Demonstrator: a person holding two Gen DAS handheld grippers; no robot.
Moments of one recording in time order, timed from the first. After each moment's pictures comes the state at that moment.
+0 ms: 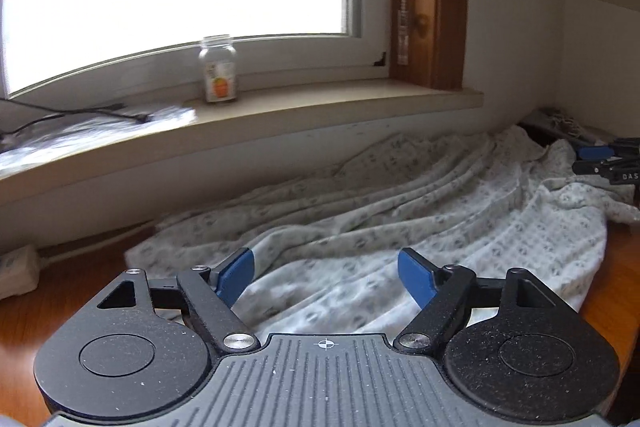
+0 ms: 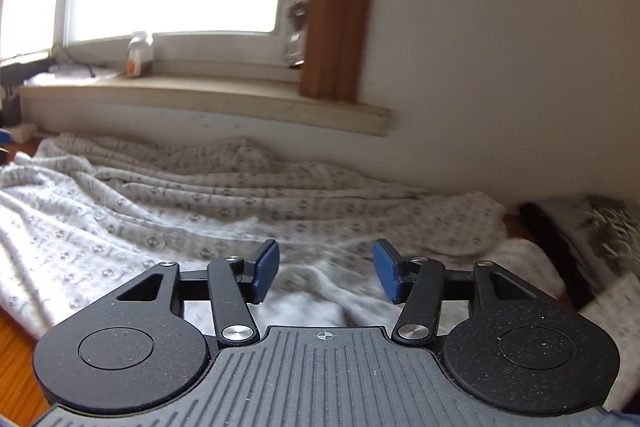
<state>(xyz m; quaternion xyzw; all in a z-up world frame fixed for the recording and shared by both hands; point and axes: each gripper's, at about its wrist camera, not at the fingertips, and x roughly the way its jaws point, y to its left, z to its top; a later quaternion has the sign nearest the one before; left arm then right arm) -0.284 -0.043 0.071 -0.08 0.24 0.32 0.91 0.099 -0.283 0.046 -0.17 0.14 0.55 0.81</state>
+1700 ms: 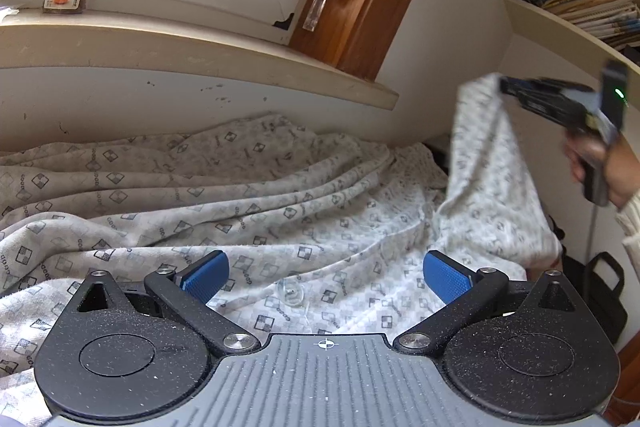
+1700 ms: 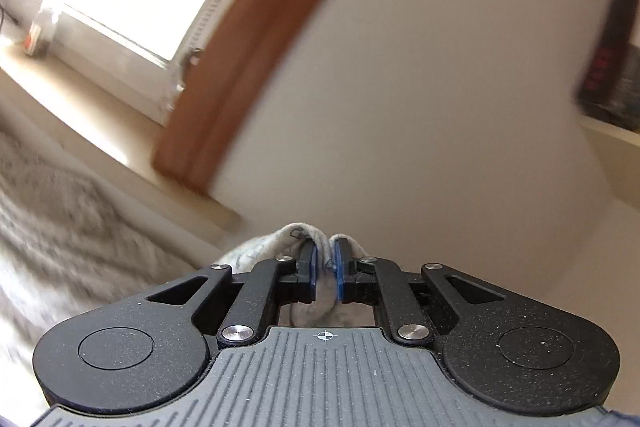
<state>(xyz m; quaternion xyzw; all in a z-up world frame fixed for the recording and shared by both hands) -0.203 -0.007 0.021 -0.23 0.20 0.17 0.94 0.139 -0.177 0.120 -0.31 0.01 0.45 0.84</state>
